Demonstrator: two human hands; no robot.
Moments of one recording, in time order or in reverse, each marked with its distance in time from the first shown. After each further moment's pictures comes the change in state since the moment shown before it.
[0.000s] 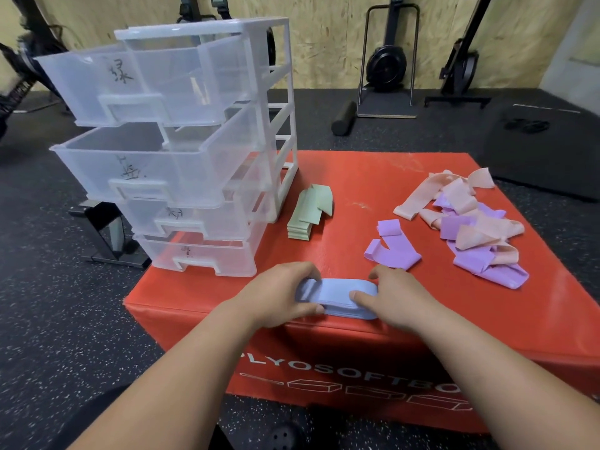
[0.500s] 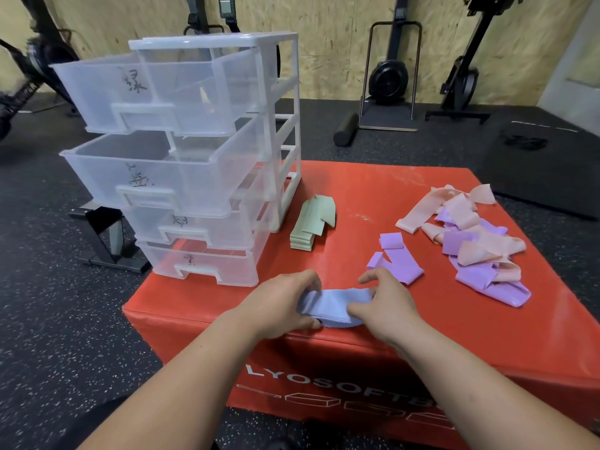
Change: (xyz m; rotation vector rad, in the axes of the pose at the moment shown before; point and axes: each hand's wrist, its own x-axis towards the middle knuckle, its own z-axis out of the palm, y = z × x) left_hand 0.003 -0.002 -0.001 -0.014 -0.007 -0.029; right_hand -0.010 -0.031 0.008 0.527 0.146 0.125
